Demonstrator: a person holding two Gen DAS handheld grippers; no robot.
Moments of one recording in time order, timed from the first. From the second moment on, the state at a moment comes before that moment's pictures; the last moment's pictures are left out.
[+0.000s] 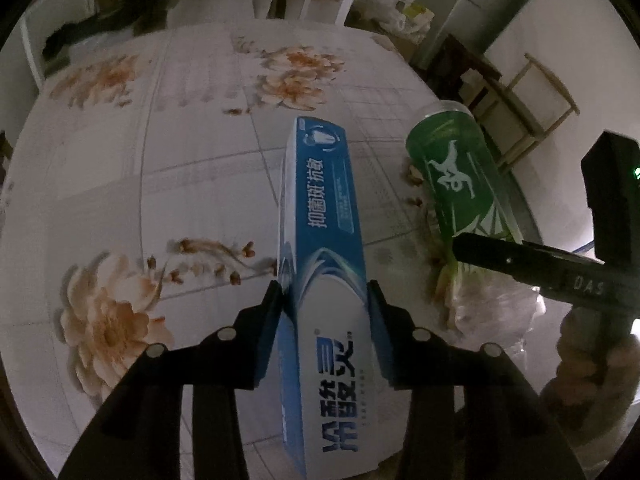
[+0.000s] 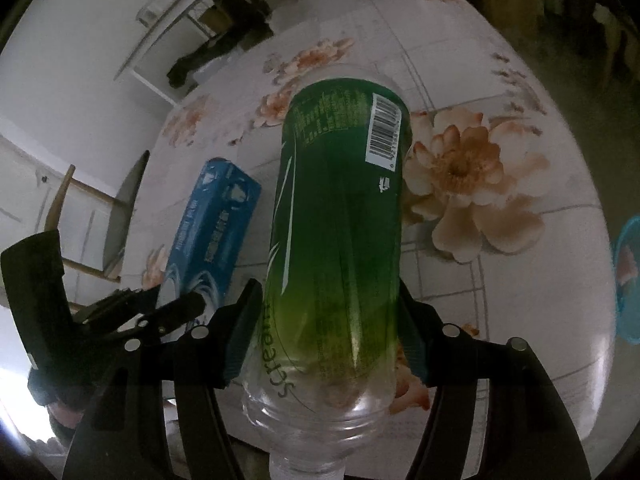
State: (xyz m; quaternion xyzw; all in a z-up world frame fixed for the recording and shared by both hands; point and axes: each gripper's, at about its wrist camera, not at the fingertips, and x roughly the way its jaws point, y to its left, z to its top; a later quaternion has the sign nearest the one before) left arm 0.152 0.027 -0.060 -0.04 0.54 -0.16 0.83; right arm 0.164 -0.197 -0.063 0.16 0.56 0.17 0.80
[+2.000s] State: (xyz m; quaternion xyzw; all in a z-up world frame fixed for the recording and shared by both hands) left arm 0.165 0.003 -0.076 0.05 0.53 -0.10 0.84; right arm 0.162 -0.183 -0.072 0.16 0.57 0.16 0.79
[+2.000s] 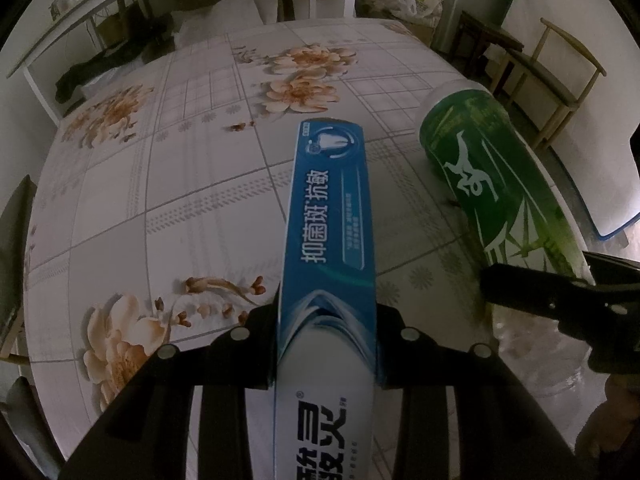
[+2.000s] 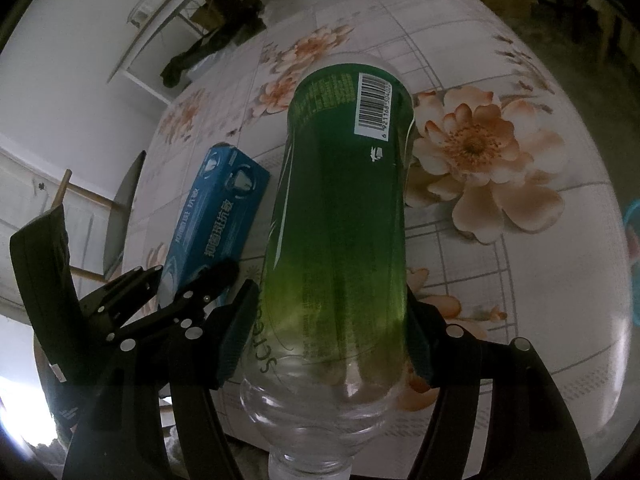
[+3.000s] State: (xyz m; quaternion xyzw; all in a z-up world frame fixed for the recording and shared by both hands) left arm 0.153 0.008 -0.055 0.04 0.50 -0.10 0.86; right arm 0.151 -0.194 -0.063 0.17 0.56 0.16 0.80
